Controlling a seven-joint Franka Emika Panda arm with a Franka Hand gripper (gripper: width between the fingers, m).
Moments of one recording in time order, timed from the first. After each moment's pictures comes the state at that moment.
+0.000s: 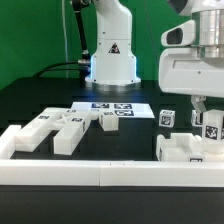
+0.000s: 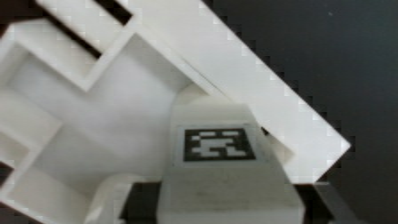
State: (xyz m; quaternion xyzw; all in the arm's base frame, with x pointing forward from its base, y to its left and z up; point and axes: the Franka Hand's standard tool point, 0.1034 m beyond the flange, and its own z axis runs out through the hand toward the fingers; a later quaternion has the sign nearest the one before) arm 0.612 0.127 0.073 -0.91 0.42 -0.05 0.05
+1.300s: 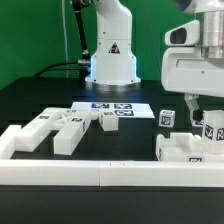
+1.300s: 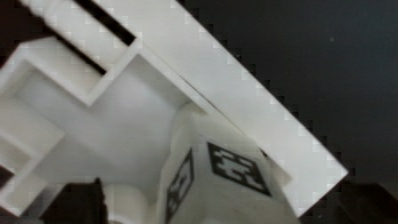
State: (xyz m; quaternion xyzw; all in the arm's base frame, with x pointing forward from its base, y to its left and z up) arm 0.608 0.134 0.075 -0.93 0.36 -0.03 0.04
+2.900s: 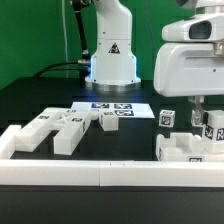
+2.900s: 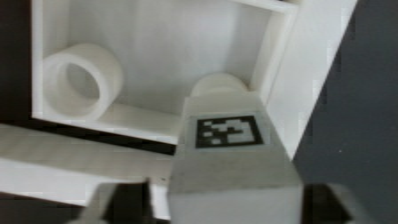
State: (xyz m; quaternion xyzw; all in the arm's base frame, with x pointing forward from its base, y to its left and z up) arm 0.615 0.125 0.079 -0.99 -0.10 -0.05 0.00
